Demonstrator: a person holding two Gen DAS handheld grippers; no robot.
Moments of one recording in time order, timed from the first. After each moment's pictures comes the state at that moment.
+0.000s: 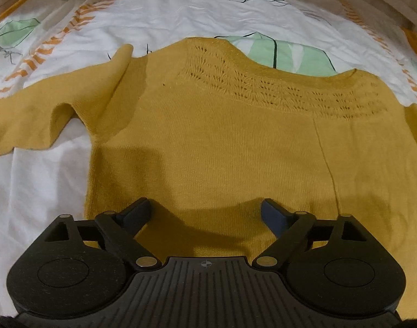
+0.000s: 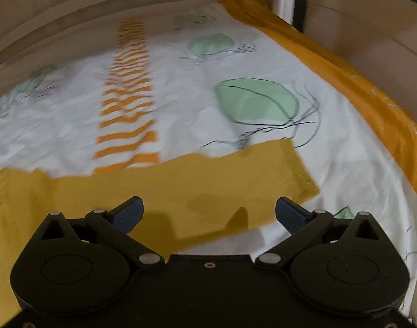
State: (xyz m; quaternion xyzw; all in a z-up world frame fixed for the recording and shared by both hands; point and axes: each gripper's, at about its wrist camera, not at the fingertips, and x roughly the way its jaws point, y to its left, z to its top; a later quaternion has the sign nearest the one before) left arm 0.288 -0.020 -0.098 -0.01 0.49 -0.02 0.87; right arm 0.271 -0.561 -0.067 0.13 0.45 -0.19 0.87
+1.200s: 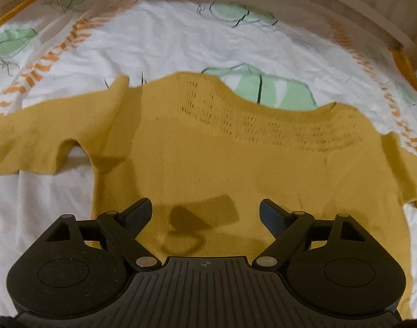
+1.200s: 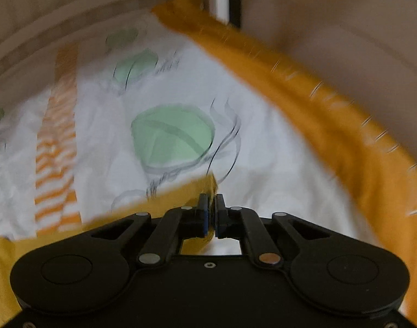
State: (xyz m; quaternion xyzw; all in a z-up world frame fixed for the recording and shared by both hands) left arm 0.292 -0.015 -0.057 -0.04 0.46 -0.05 0.88; right arm 0.271 -0.665 -0.032 0.17 0.44 -0.28 0.84
